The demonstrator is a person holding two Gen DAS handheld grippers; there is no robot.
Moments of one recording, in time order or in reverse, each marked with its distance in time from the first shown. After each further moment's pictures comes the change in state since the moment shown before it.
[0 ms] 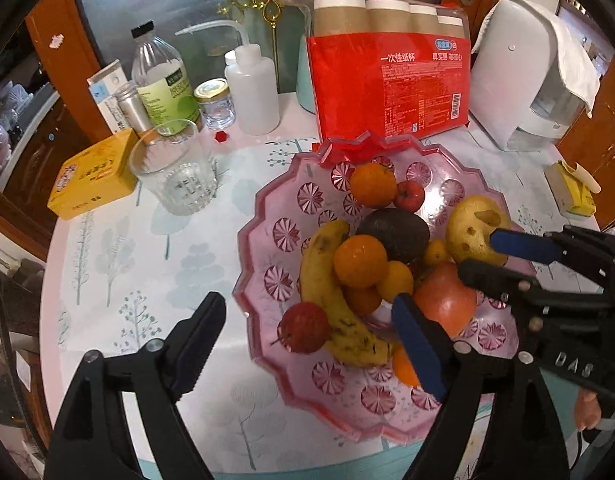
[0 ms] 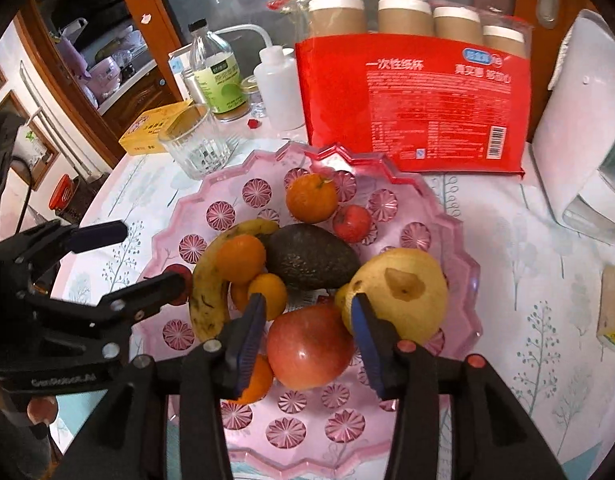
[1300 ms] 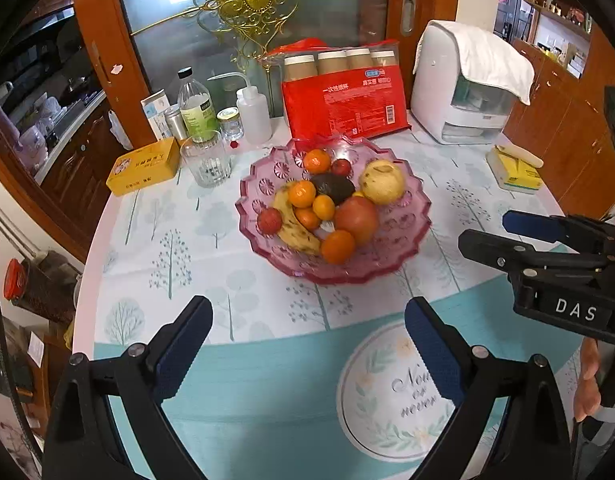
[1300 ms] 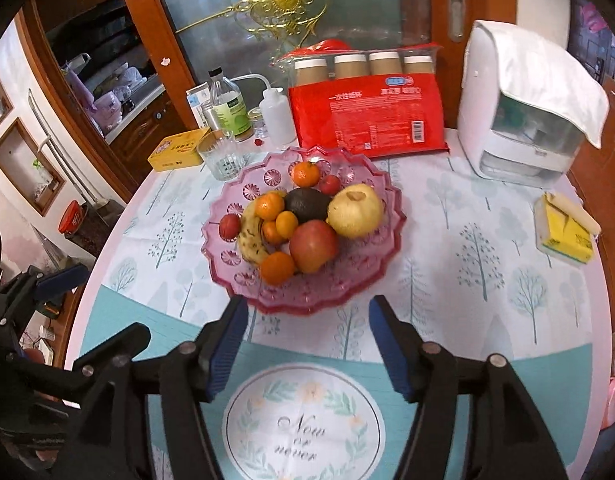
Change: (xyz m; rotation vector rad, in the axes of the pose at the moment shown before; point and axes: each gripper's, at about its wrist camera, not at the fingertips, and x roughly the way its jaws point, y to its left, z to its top) left arm -0.168 -0.066 -0.127 -0.003 -0.115 0.041; right arm -0.151 0.017 -0.110 0.092 -0.107 -0.046
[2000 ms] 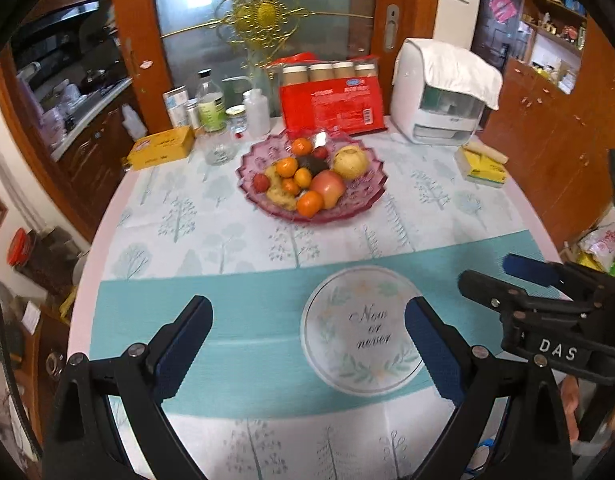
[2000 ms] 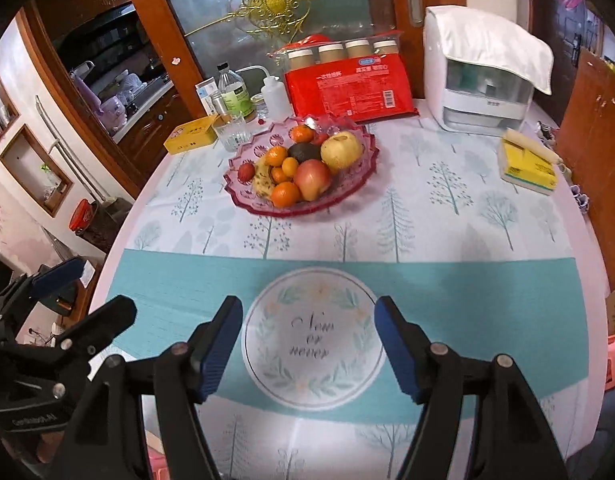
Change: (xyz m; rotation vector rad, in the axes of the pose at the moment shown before) left arm -0.102 -0.034 -0.096 -0.062 -0.051 0.010; right arm -0.089 0.007 -0.113 0.067 0.006 -0.010
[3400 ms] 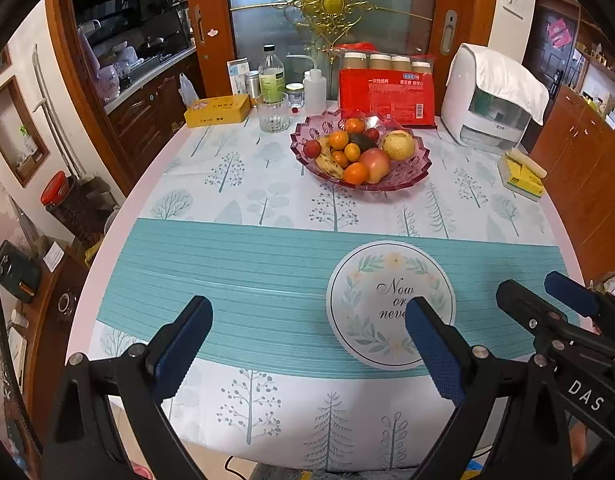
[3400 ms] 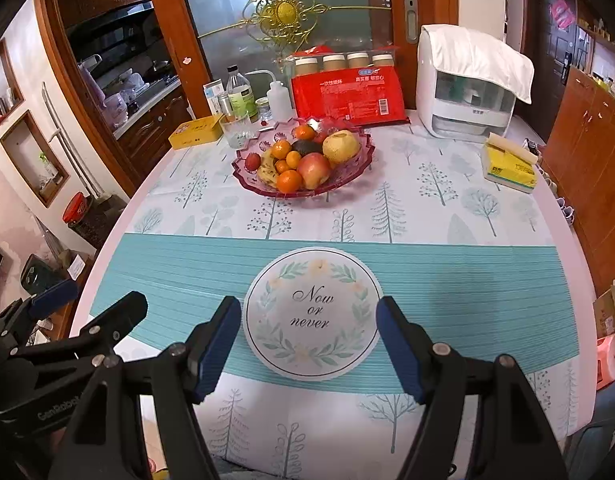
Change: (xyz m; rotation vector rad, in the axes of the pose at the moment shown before) left arm -0.009 0.004 -0.053 -0.167 0.018 0.118; right arm -0.026 0.021 -0.045 -0.048 -0.063 -0.035
